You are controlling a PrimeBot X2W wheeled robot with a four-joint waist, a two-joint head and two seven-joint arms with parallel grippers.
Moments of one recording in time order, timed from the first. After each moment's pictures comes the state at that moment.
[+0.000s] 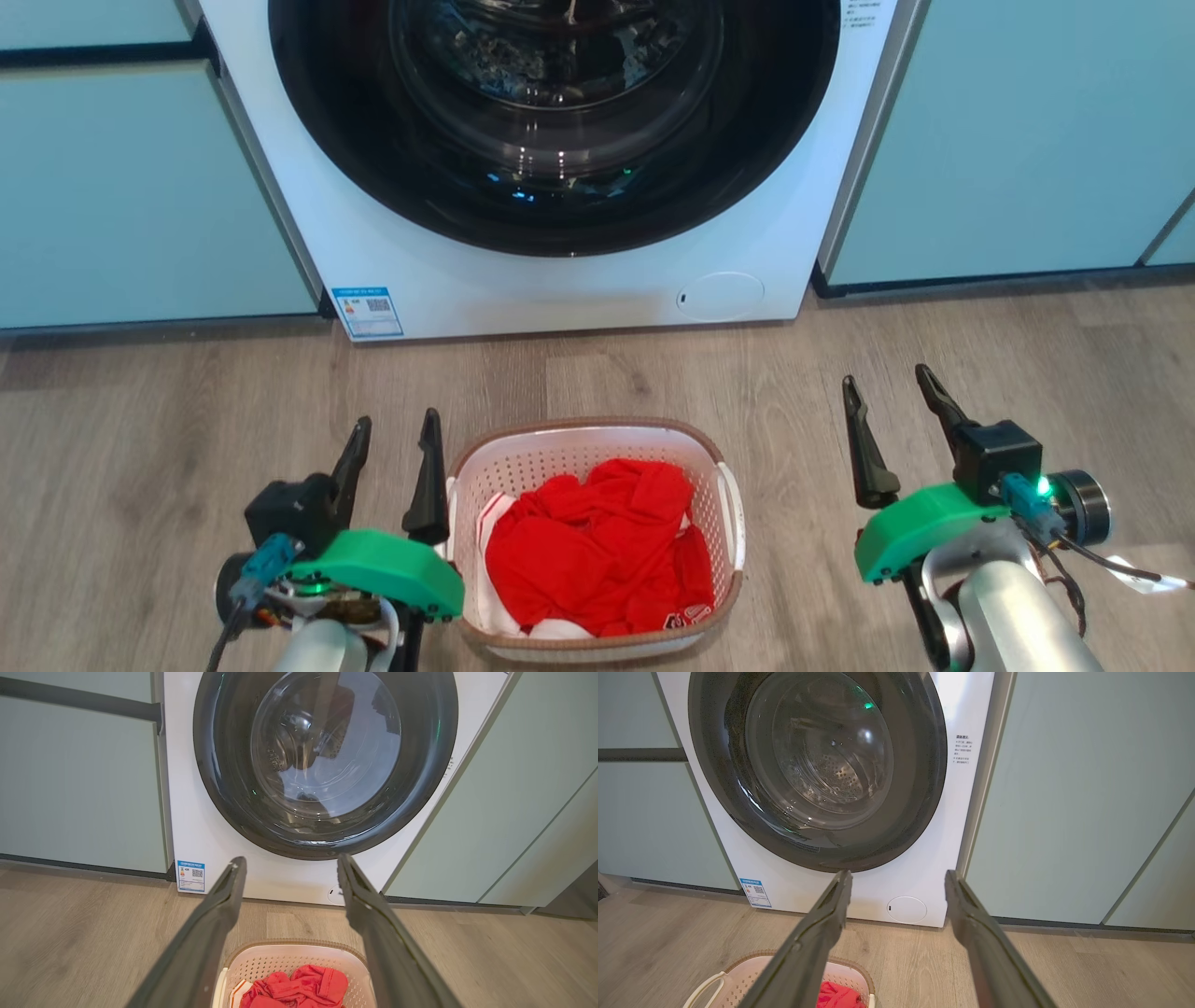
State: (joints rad) left arm -0.04 0.05 -0.28 0.24 -0.39 0.06 -0.26; right arm -0.14 -0.06 0.14 0.31 0.11 0.12 -0.25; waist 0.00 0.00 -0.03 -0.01
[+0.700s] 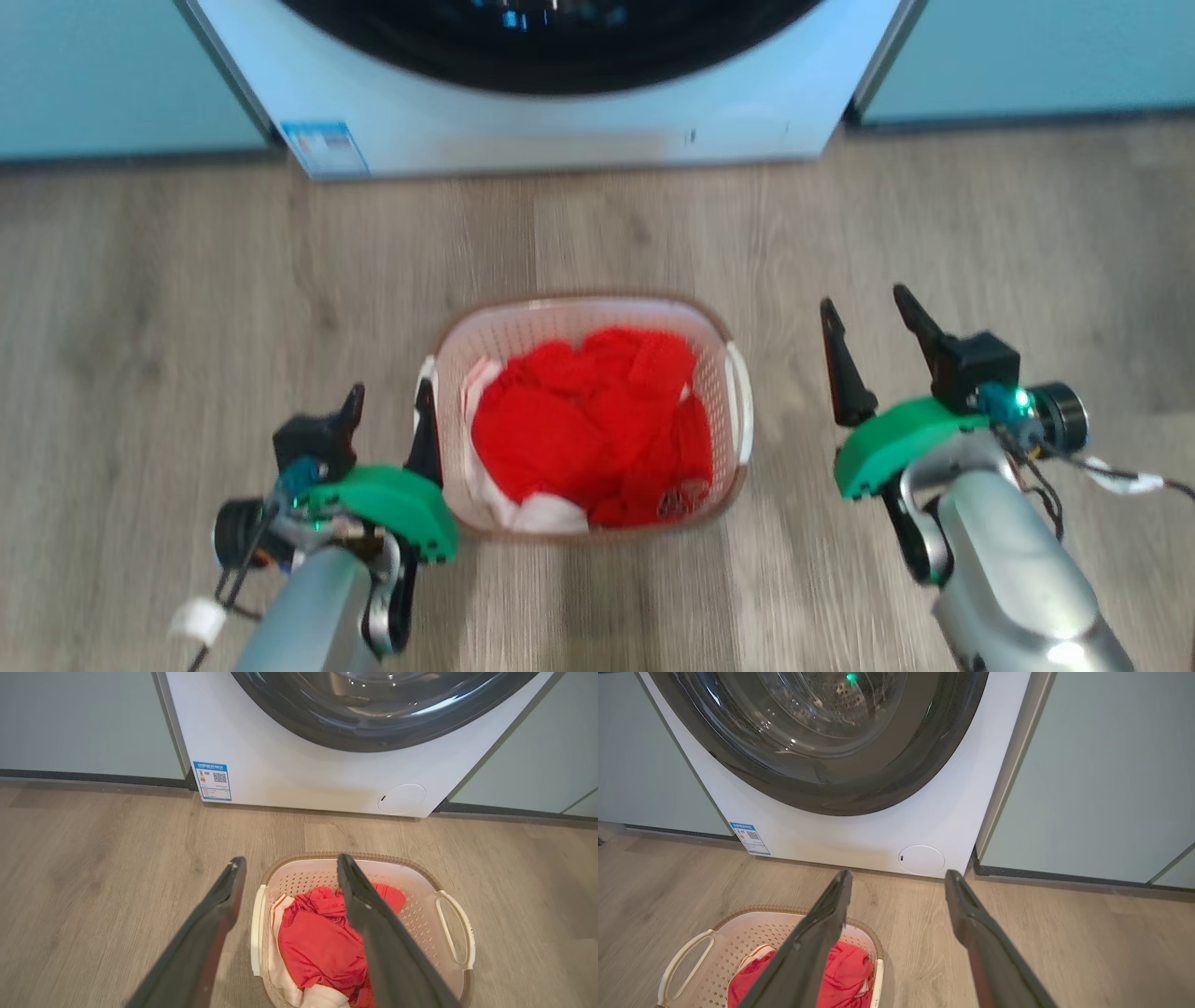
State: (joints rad) left arm -0.23 0.05 -0.30 0.53 -0.34 0.09 -0.26; right arm -0.32 -0.06 0.18 0.43 0.14 0.12 -0.25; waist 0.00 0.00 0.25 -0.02
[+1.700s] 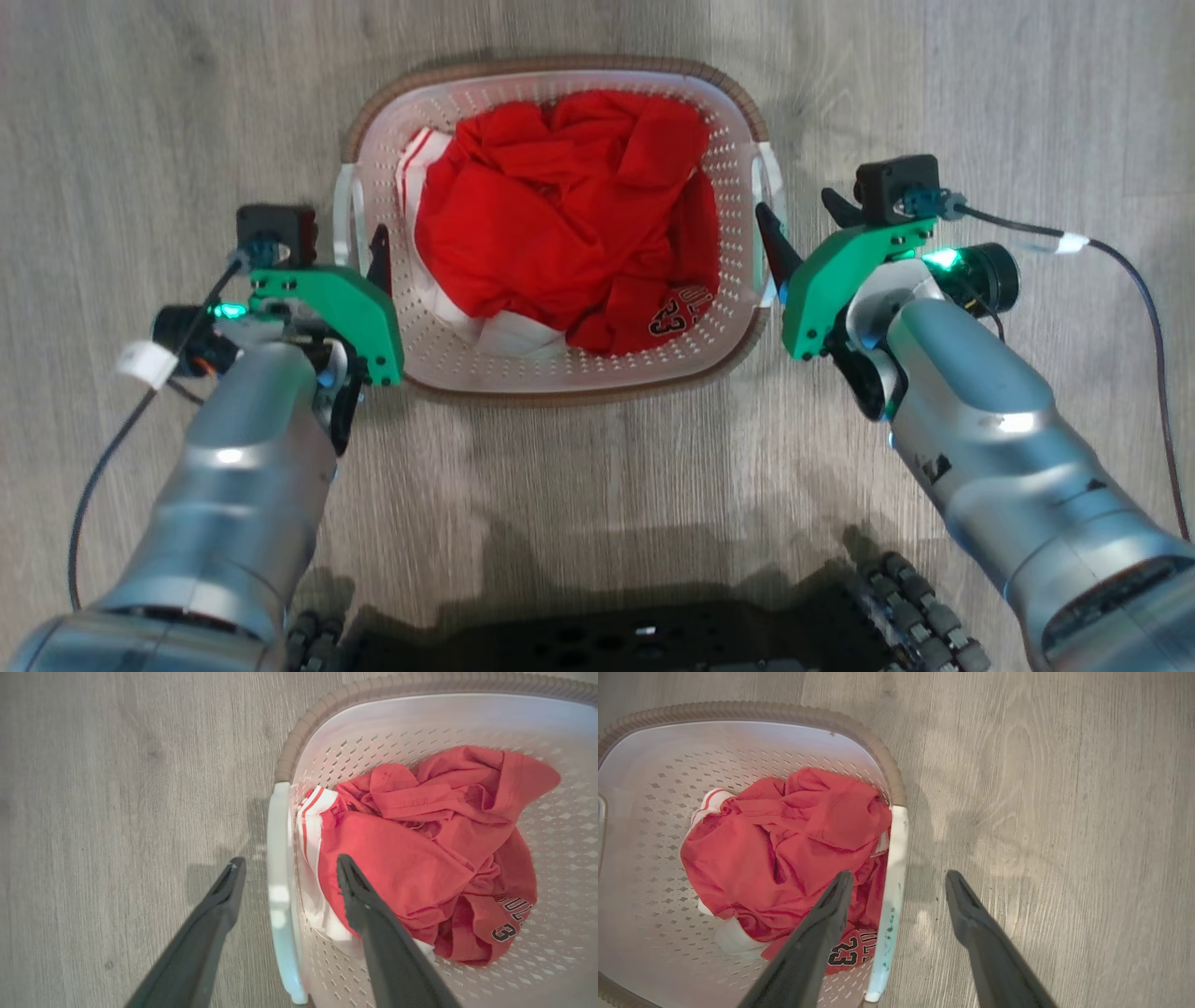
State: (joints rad) left arm -0.83 0.03 -0.27 1.22 -0.26 -0.06 -0.26; right arm -0.85 -0.07 0.56 0.99 0.55 0.12 -0.13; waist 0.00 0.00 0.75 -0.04
